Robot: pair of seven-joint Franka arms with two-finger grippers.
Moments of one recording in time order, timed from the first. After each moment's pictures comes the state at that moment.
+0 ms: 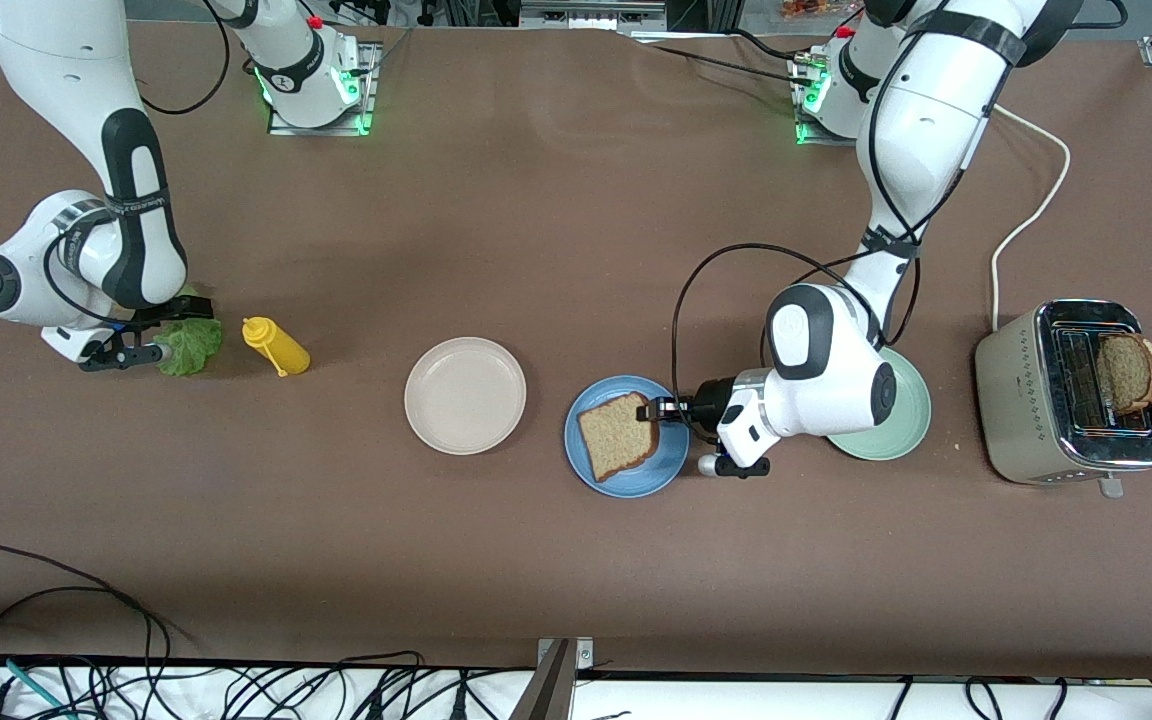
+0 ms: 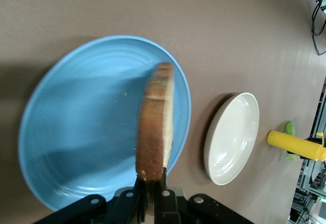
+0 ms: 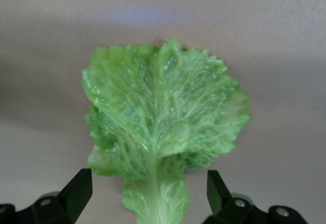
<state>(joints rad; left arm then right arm) -0.30 0.79 -0.10 -1.47 -0.92 2.22 0.17 0.47 0.55 -0.74 -2.15 0.39 2.28 -0.69</state>
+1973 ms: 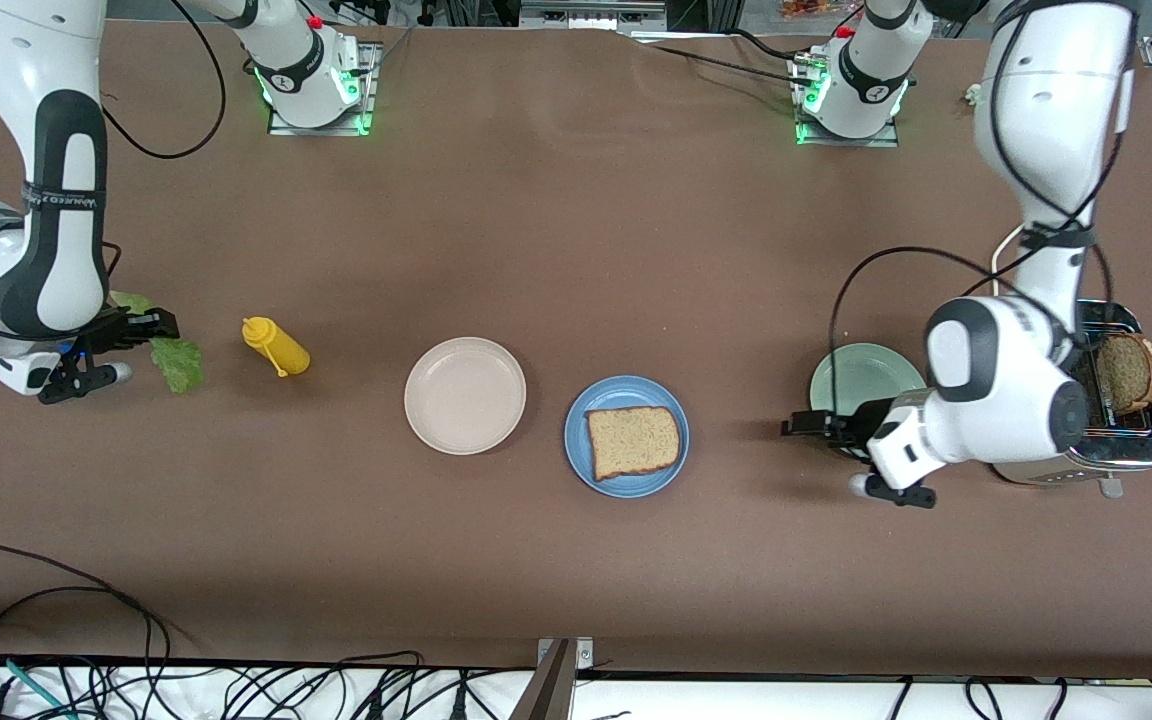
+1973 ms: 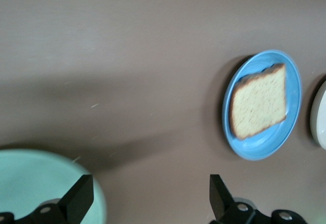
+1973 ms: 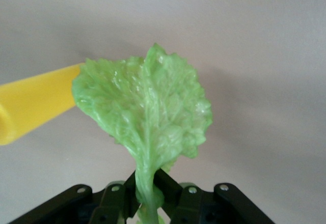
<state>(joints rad) -0.15 0.67 0.07 -1.47 -0.55 1.98 0.29 0.53 0.58 -0.87 -1.82 0.52 1.82 -0.83</state>
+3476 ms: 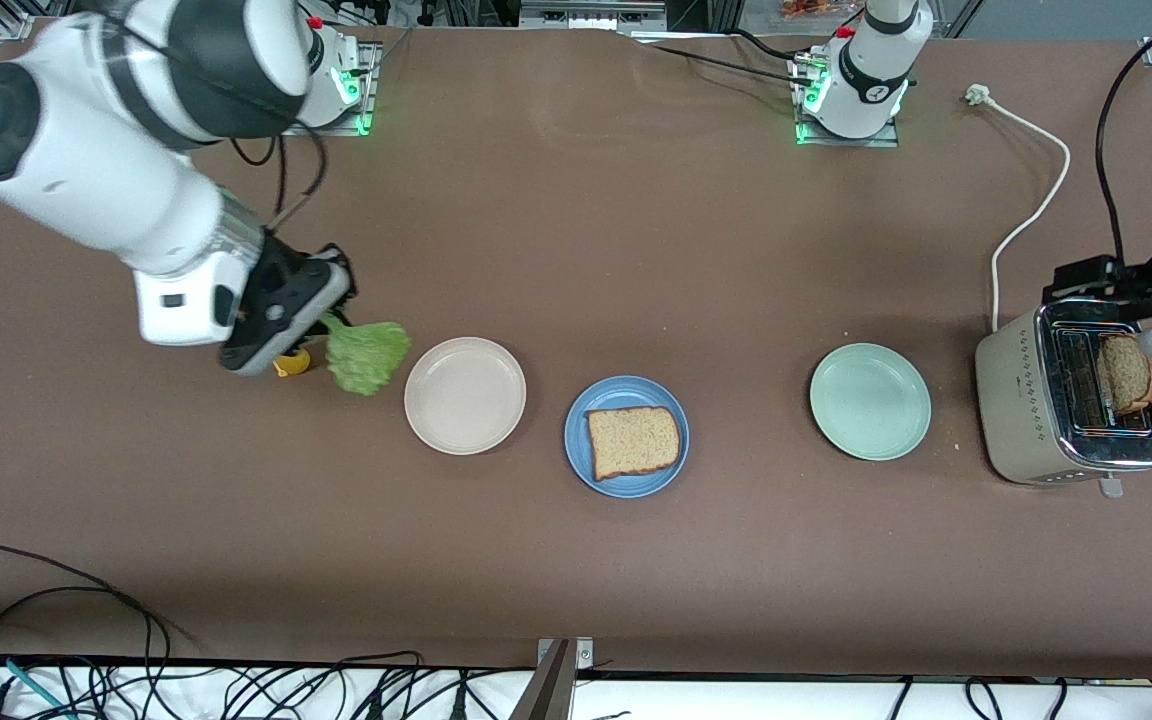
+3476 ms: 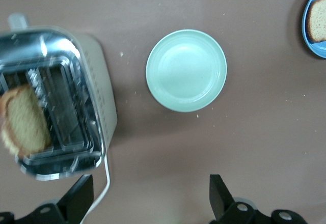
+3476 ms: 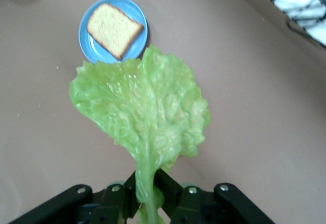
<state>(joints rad) 0.03 0.22 0.12 -1.47 -0.06 1.49 0.32 1.20 0.58 -1.21 -1.35 0.76 1.60 -0.74</state>
